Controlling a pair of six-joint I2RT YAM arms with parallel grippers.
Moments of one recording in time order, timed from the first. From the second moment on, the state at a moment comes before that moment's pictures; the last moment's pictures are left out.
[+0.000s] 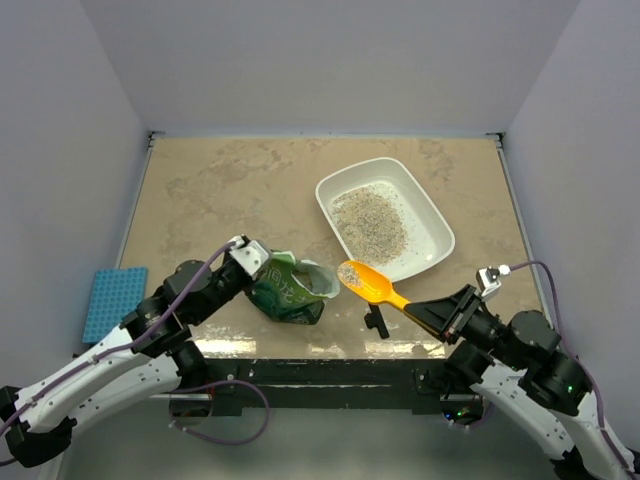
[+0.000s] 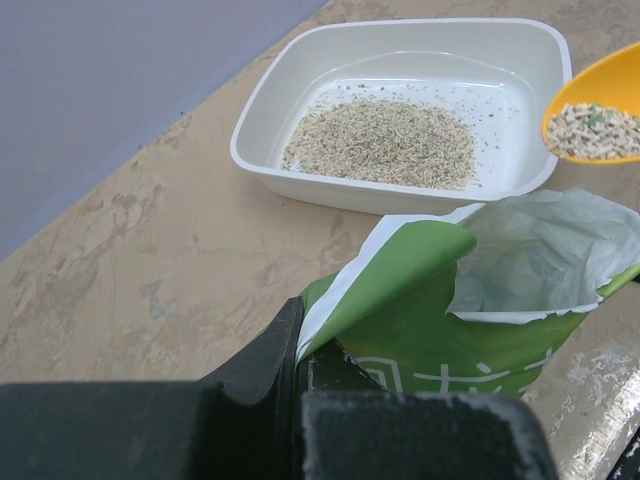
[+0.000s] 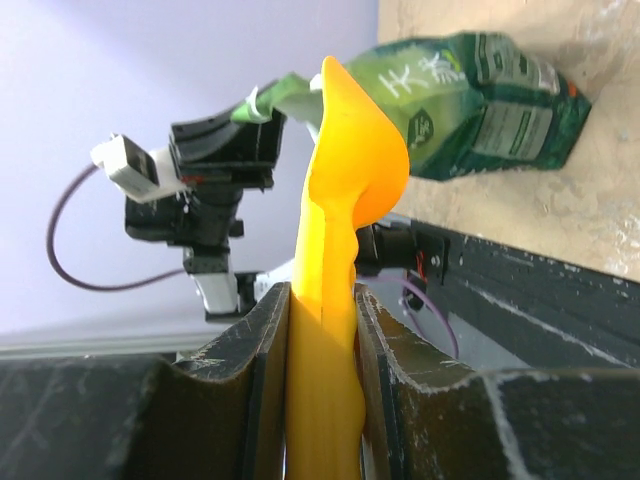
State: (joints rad) left arm -0.90 0.57 0.65 -0.24 -0.19 0.21; right arm 0.80 0.01 0.63 -0.77 -0.07 1.41
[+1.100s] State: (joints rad) left arm -0.91 0.45 0.71 -0.45 -0.20 0.19; right arm 0.80 0.84 0.61 -0.54 0.70 1.22
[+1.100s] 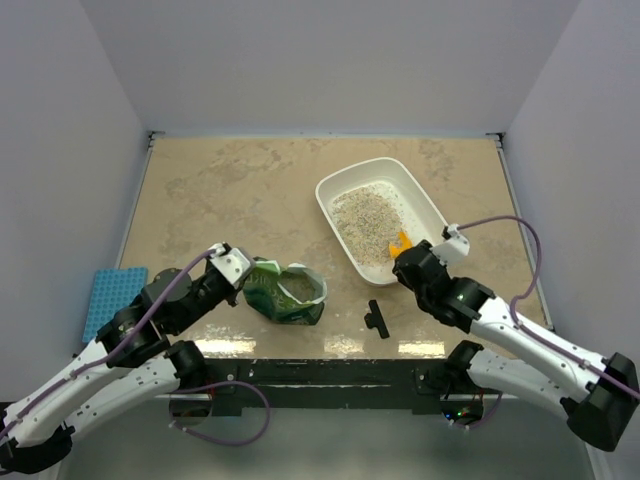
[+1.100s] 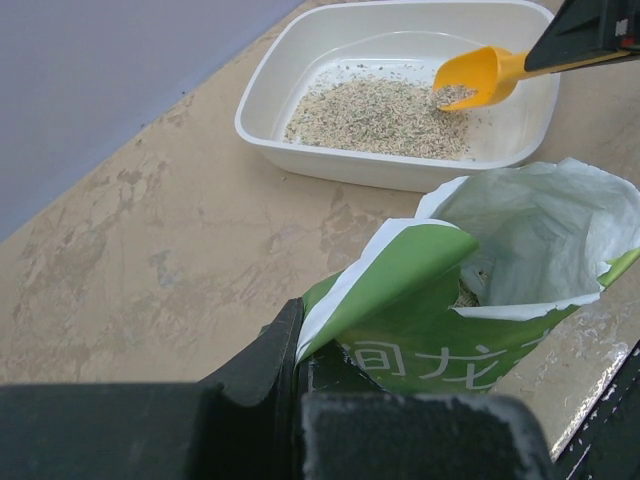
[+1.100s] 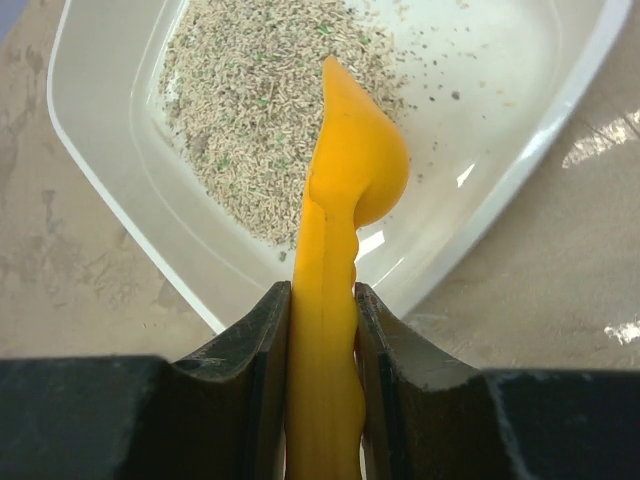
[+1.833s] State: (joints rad) left arm -0.91 0.56 0.79 -0.48 -0.40 0.44; right arm 0.80 1.26 1.12 -0.72 0.83 0.68
